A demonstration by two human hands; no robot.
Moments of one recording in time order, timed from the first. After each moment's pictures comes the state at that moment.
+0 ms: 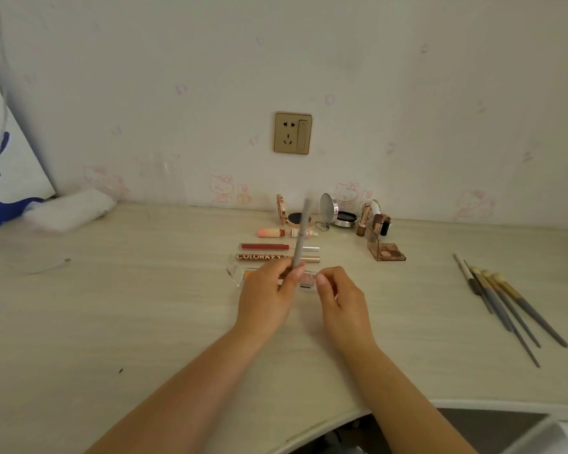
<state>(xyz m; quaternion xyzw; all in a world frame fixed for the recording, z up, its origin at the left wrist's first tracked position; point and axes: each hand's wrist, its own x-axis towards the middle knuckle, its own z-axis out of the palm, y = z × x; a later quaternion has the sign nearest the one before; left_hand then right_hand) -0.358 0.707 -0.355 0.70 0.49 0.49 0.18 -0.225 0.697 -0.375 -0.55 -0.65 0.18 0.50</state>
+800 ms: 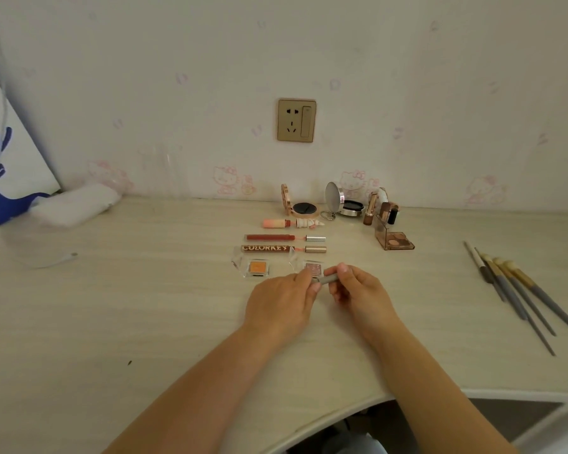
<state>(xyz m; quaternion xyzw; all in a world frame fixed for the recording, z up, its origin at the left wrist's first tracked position) -0.356 0.704 -0.372 0.82 0.53 0.19 -0.05 -0.206 0.699 -0.370 -0.48 -0.51 0.46 0.54</state>
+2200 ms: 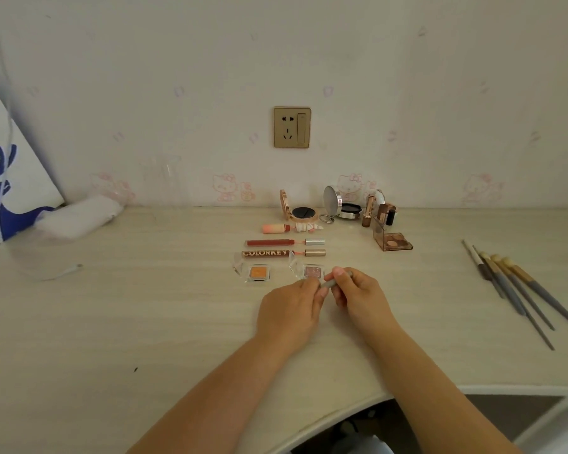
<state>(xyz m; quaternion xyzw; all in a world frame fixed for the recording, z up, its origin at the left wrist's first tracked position) -0.345 0.700 -0.380 0.82 0.52 0.24 -0.01 -0.209 0.700 -0.370 -0.56 -0.55 0.36 0.50</state>
